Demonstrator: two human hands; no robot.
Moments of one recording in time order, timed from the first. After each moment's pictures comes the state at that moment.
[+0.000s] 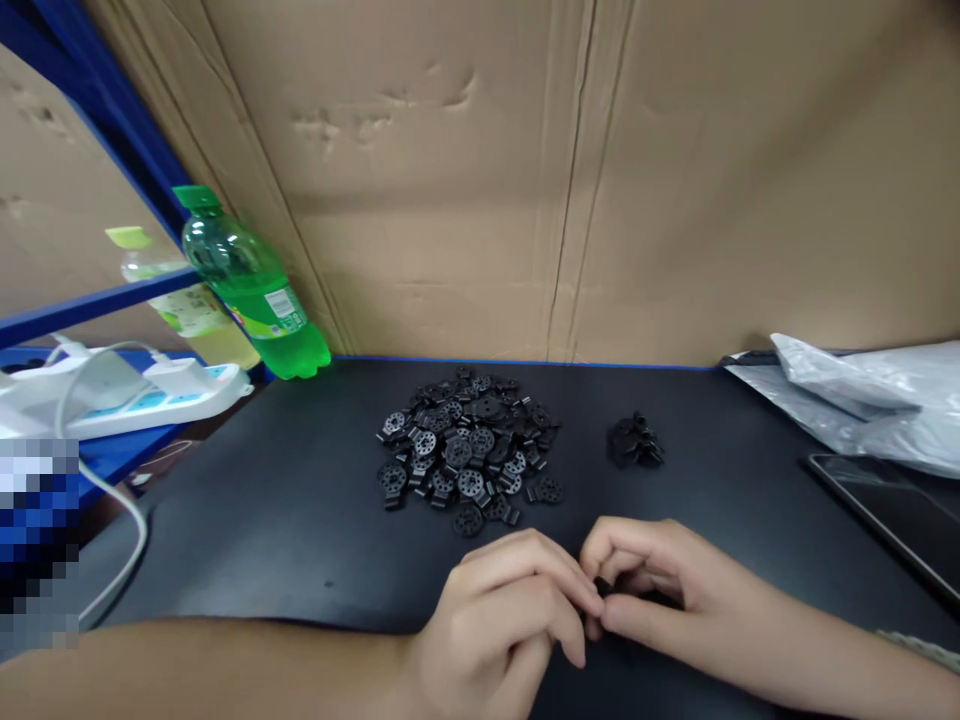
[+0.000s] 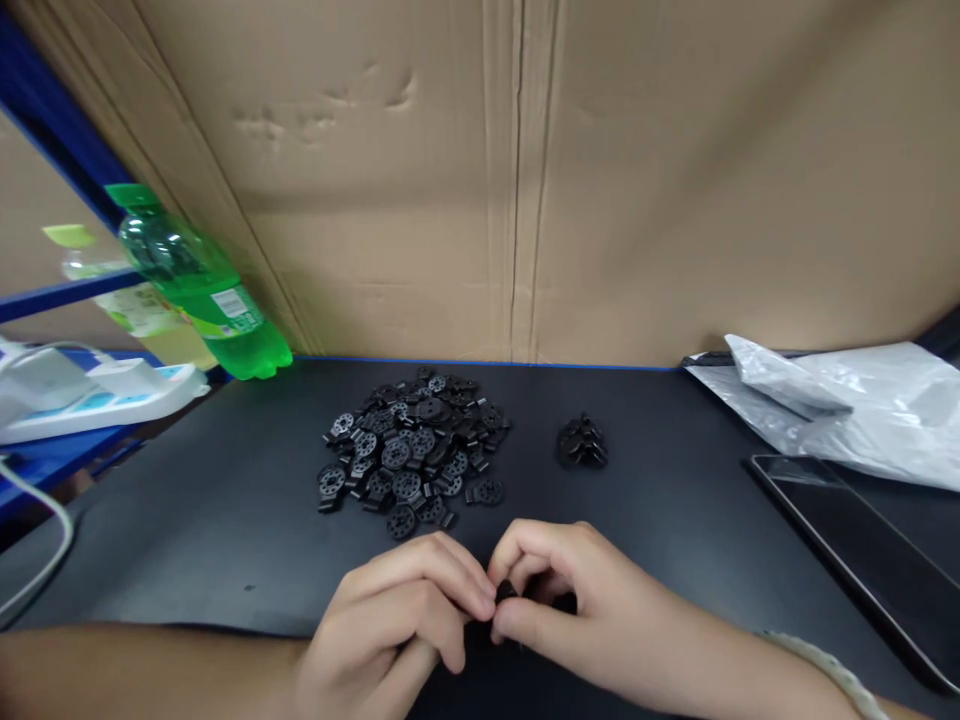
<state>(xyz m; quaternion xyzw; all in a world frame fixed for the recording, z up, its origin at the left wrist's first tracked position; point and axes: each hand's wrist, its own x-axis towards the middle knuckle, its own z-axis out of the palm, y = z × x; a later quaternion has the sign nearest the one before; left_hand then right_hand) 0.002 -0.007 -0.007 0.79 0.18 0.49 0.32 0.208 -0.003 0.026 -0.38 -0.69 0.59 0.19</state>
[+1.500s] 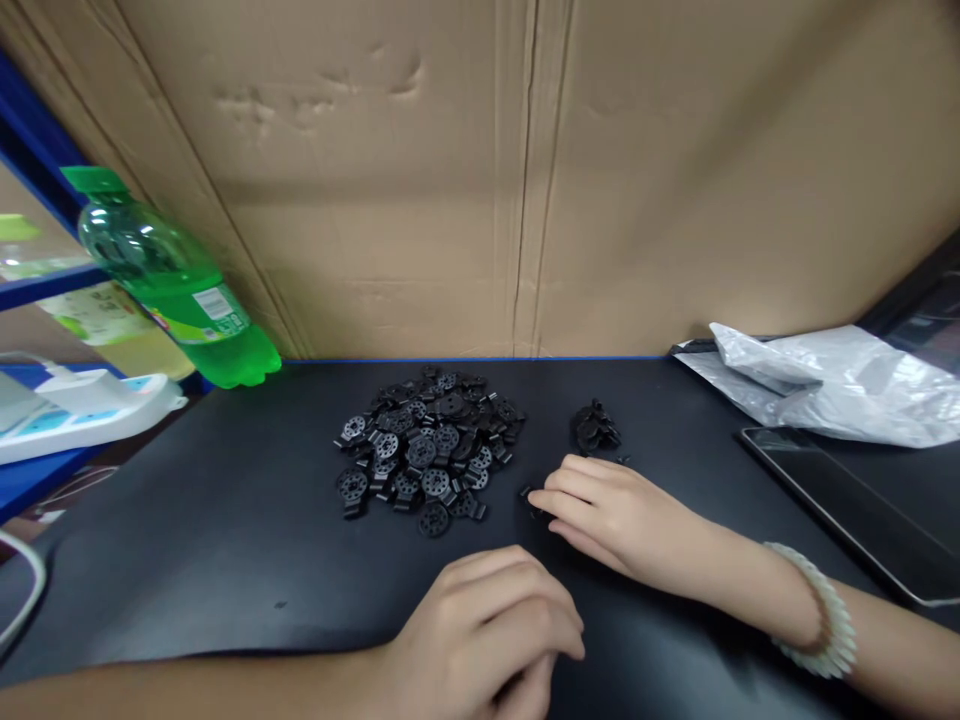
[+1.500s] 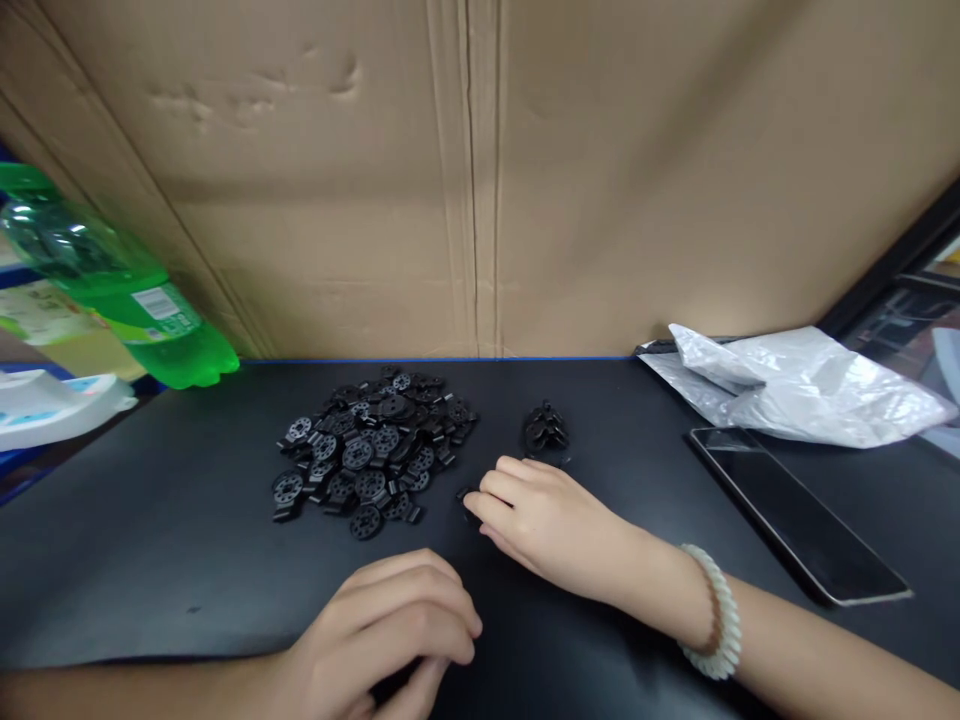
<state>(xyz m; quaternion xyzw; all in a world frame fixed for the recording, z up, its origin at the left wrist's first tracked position) 0.005 -0.015 0.006 0.88 0.16 0.36 0.27 0.222 0.027 0.005 -0.31 -0.93 0.05 0.17</state>
